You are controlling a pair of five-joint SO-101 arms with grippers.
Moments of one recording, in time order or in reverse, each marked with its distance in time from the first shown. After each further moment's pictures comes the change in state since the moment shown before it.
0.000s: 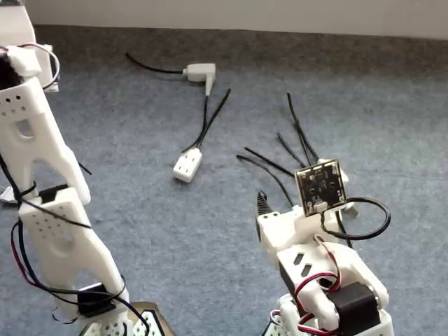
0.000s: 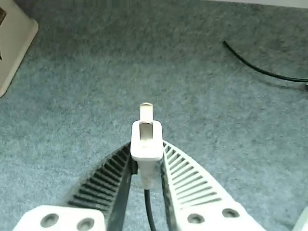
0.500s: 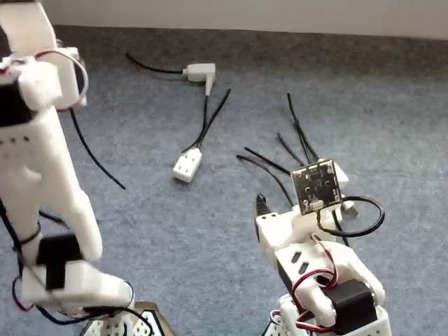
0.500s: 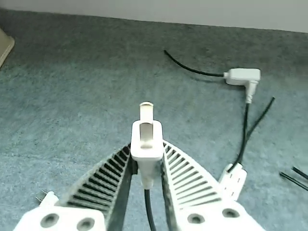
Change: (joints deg) left arm 12.0 -39.6 35.3 0.0 7.7; right arm 0.0 0.0 1.5 0.0 0.1
